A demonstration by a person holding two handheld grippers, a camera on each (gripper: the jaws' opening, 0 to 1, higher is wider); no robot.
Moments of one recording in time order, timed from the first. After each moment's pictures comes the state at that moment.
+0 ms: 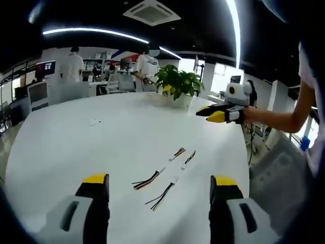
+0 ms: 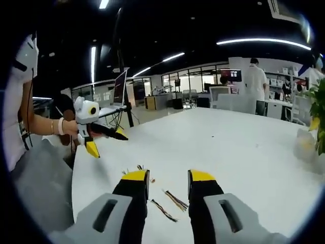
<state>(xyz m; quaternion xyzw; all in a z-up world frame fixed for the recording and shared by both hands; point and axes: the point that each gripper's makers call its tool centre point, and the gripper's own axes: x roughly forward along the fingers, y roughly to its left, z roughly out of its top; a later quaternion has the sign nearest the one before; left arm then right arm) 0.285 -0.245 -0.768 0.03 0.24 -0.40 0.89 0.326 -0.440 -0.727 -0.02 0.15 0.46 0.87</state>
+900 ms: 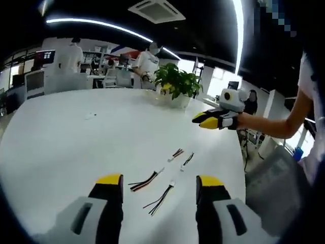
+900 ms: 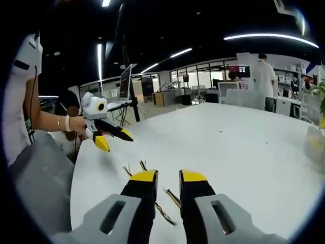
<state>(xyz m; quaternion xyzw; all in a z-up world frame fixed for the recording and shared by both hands) 0.303 -0.255 -0.771 -0.03 0.24 -0.41 0.88 0.331 -0.420 -0.747 -0.02 0.16 0.50 0.85</state>
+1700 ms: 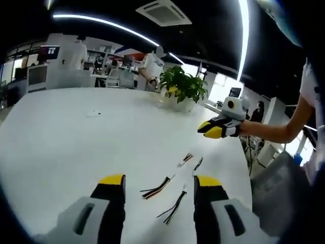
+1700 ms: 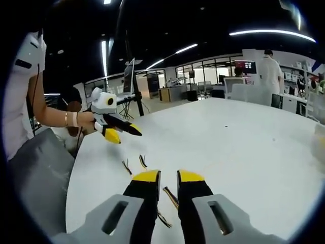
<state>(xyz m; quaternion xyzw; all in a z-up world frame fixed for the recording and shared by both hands) 0.336 -0.246 -0.789 -0.05 0.24 -0.41 0.88 0.339 -0.410 -0.769 -0.03 0.18 0.52 0.83</state>
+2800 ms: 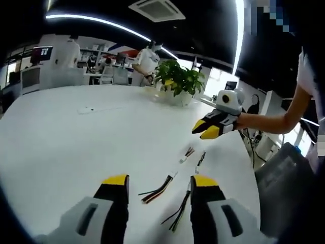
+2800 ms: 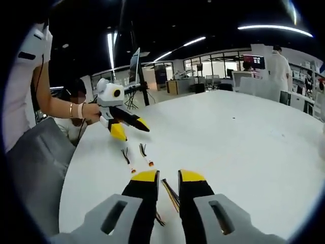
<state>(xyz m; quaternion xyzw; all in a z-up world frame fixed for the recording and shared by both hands) 0.338 -0.270 -0.806 -0.02 0.24 -0.43 0.87 0.336 -0.401 -0.791 -0.05 0.20 0.55 0.81</state>
